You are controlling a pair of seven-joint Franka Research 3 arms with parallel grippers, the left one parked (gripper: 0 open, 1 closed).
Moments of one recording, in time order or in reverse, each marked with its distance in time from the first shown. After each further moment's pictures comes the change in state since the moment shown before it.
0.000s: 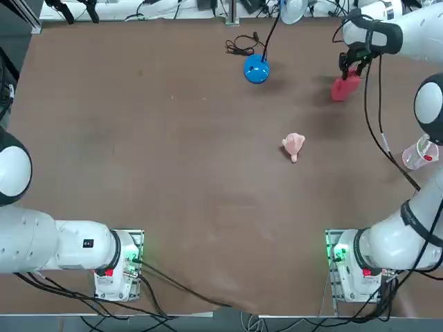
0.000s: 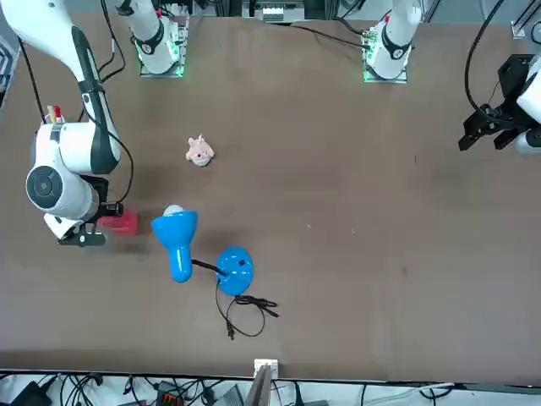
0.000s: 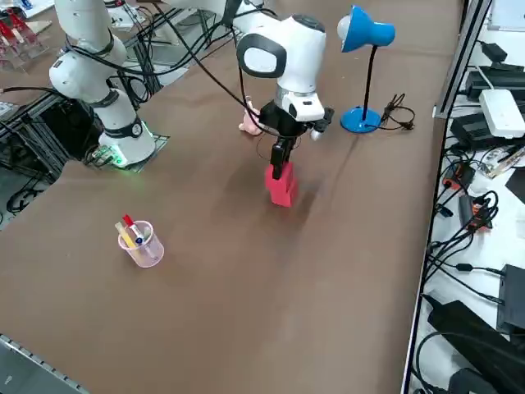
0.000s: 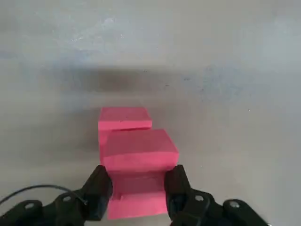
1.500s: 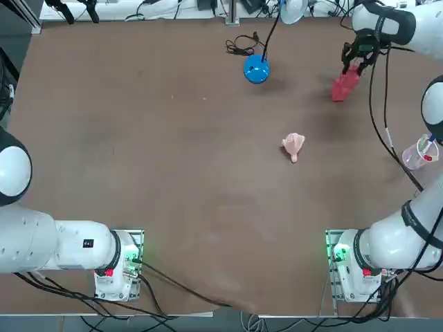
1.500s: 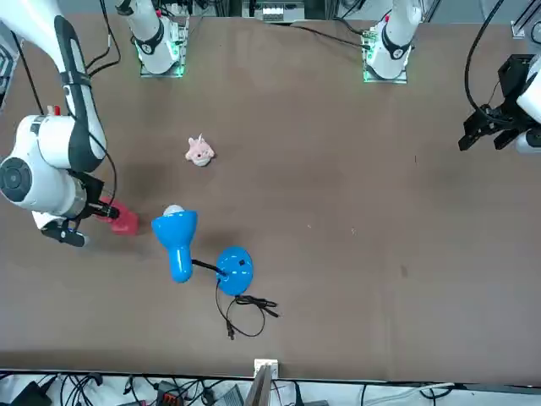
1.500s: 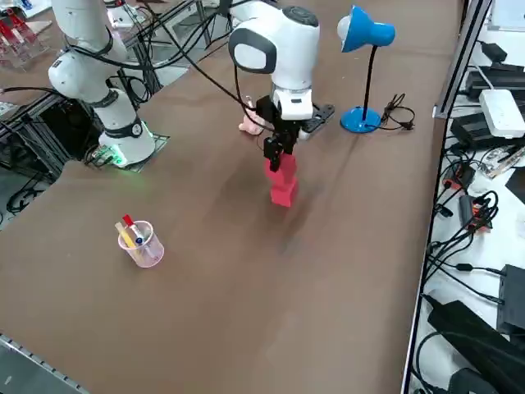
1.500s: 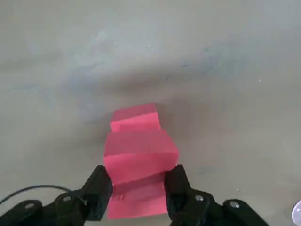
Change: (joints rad) arm -0.027 -0.040 0.000 0.004 0.133 -0.025 0.127
